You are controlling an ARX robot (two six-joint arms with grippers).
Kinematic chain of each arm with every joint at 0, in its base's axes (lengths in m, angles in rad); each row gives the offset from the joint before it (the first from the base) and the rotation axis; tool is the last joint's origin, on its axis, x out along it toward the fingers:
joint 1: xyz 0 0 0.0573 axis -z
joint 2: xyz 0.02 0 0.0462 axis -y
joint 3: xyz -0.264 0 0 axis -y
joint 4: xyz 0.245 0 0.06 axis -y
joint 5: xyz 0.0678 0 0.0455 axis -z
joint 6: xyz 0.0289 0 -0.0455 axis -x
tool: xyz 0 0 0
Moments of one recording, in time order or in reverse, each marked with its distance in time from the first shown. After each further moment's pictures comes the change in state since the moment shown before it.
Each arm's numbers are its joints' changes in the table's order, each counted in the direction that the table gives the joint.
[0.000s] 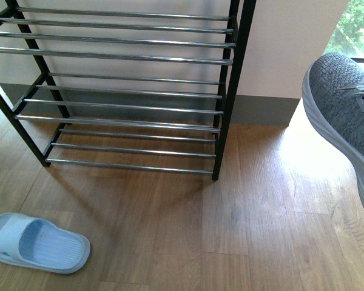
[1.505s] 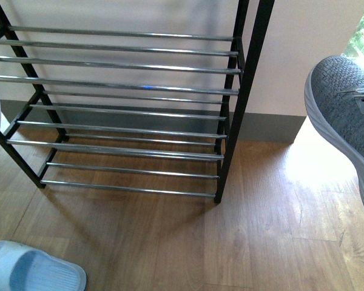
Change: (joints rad) left arm 0.000 0.000 0.000 0.000 0.000 0.000; right arm 0.000 -0.001 0.000 0.000 0.000 0.000
